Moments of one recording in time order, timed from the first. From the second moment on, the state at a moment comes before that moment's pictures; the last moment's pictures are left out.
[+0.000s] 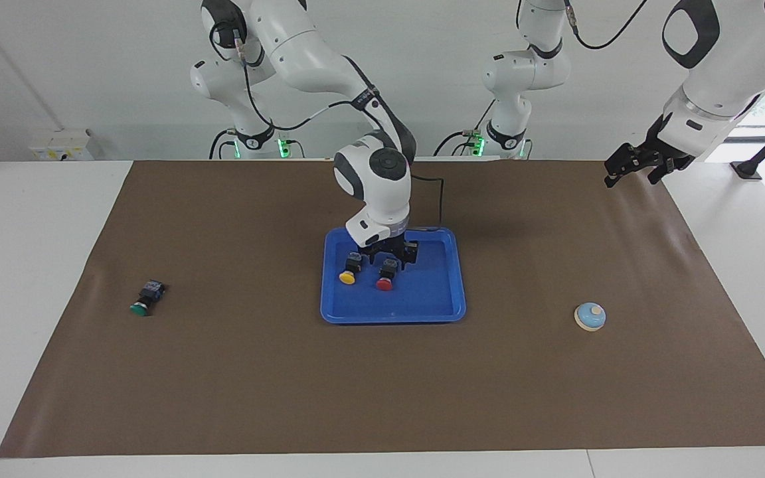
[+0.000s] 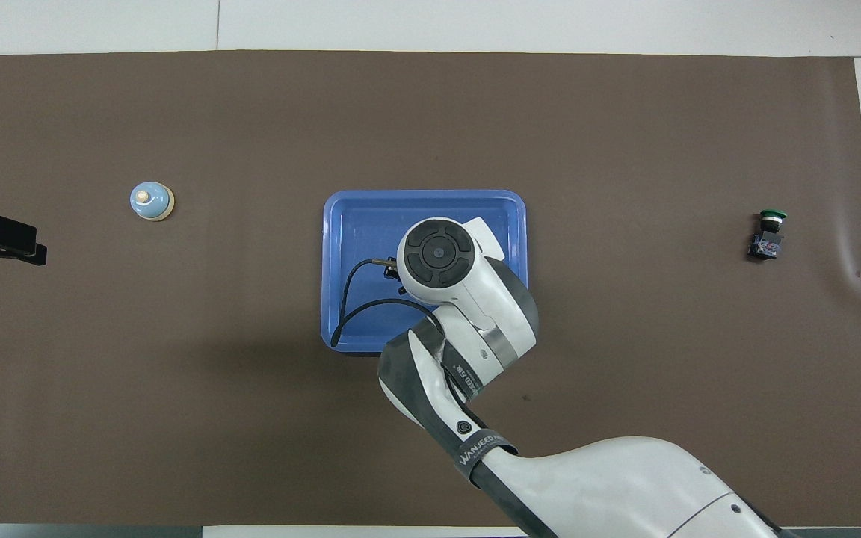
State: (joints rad) left arm 0.05 -0.03 -0.02 -1.65 -0.02 1.53 0.00; right arm 0.64 0.45 -0.02 -1.76 0.01 2.23 0.90
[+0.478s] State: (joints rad) left arm 0.05 -0.03 -0.02 -1.65 -0.02 1.53 0.00; right arm 0.38 0.24 -0.05 -1.74 0.01 2.04 0.71
